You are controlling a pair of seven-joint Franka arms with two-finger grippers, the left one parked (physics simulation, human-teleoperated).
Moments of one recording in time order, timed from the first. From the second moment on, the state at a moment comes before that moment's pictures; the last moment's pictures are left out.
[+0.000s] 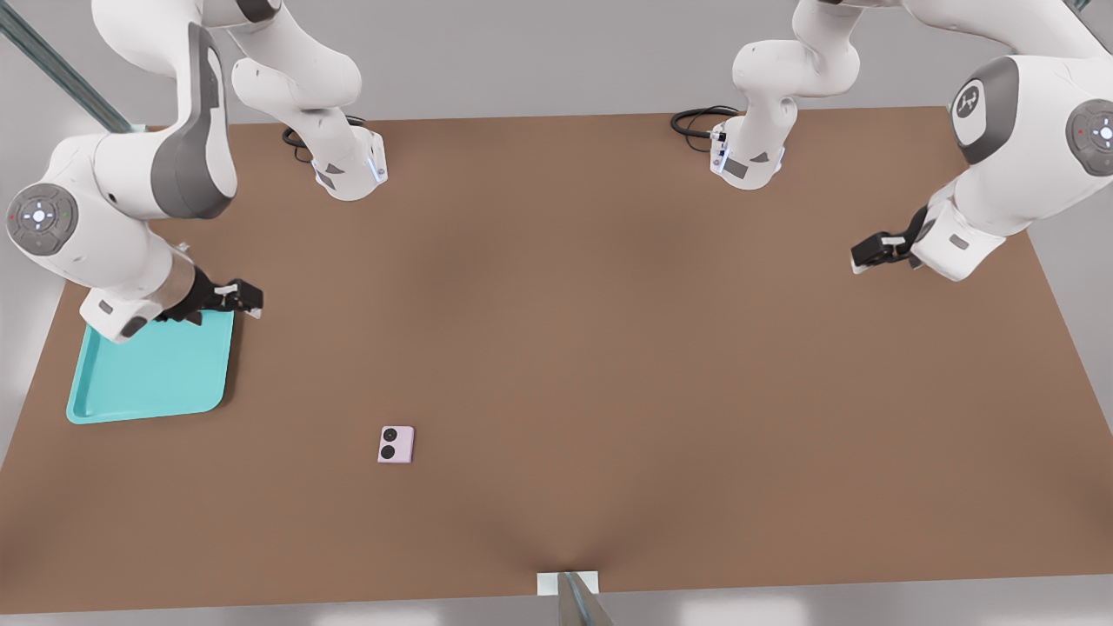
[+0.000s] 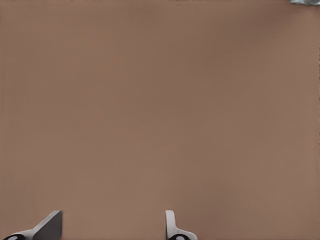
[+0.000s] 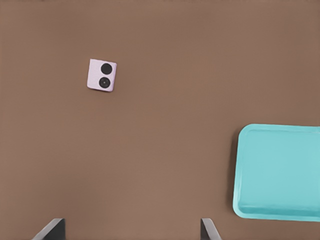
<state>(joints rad) 0.03 0.13 0.00 -1.52 -0.01 1.56 -0.08</state>
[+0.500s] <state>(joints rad) 0.17 0.64 0.02 -1.47 0.01 1.97 0.03</state>
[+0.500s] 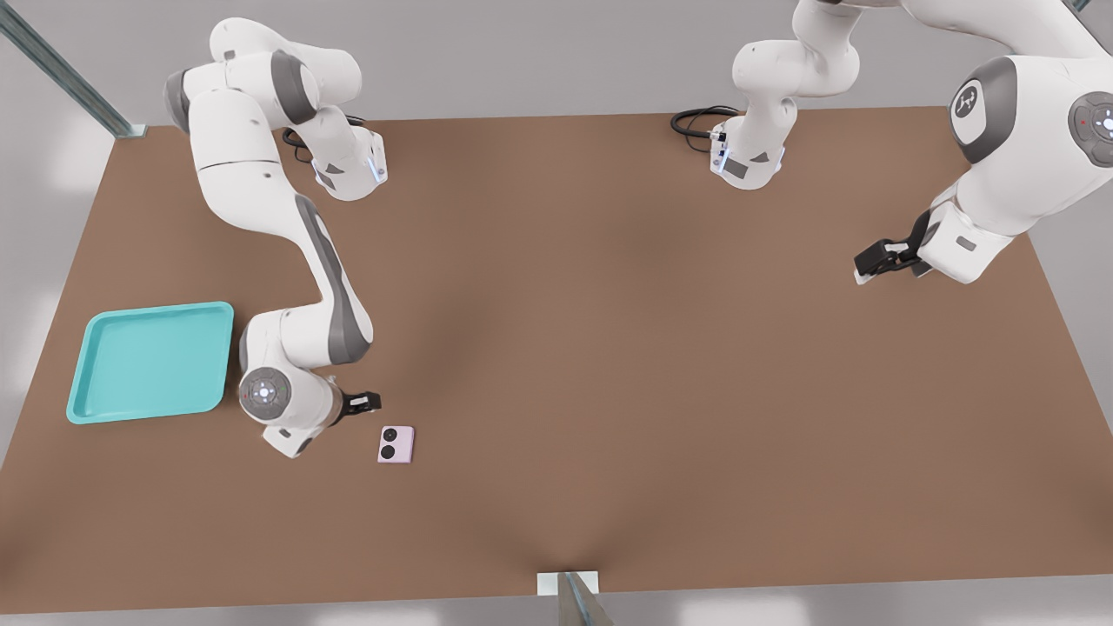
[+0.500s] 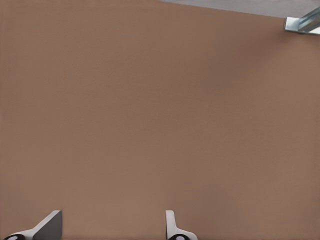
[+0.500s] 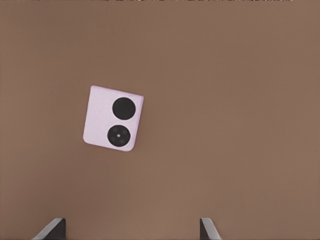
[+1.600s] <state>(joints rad) 0.18 0.88 0.04 -1.45 0.03 2.39 0.31</state>
